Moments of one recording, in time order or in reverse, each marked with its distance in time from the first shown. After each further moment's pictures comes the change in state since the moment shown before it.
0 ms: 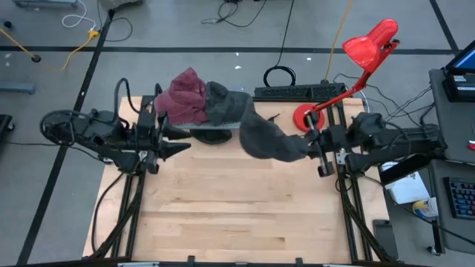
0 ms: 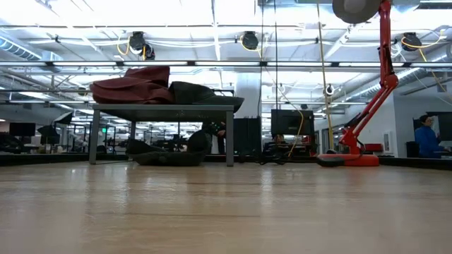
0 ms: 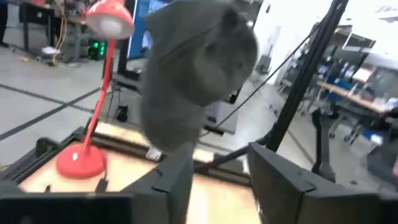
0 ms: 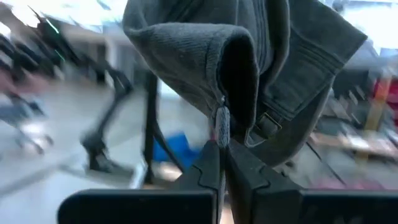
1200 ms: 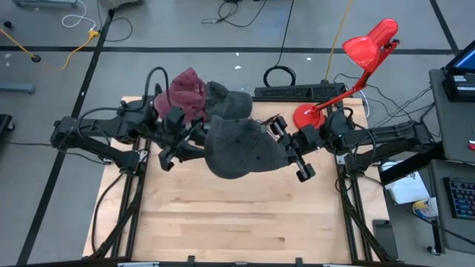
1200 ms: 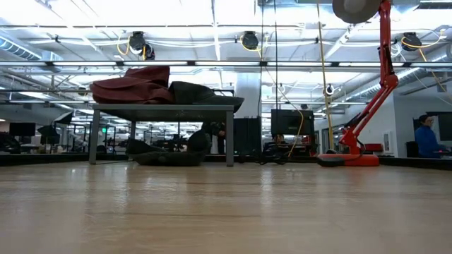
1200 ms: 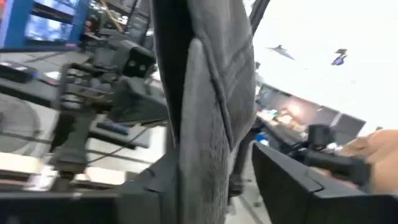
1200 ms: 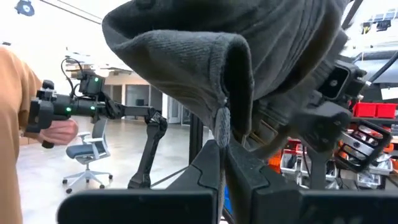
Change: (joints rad) left arm 0.240 0.198 -0.001 0.379 0.607 -0.154; right arm -0.030 0.368 0.123 0.461 -0.261 0.193
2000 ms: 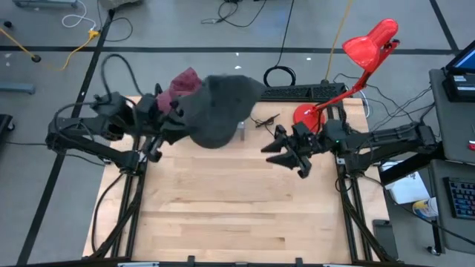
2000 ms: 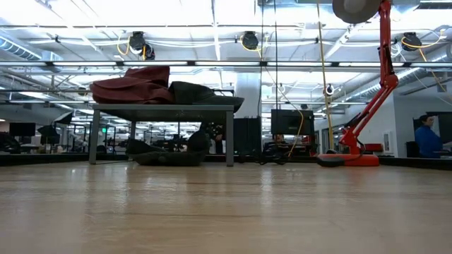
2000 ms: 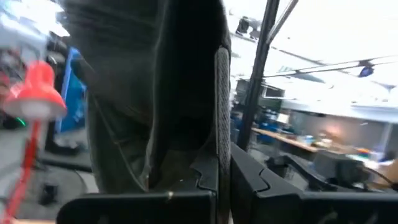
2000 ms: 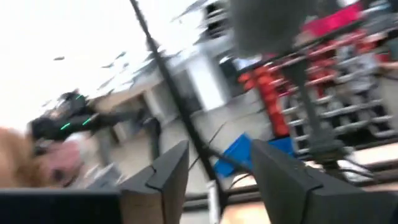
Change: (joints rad) left arm 0.010 -0.093 0.000 0.055 -0.118 0.182; right arm 0.003 -0.078 -0.144 -0.066 0.133 0.373
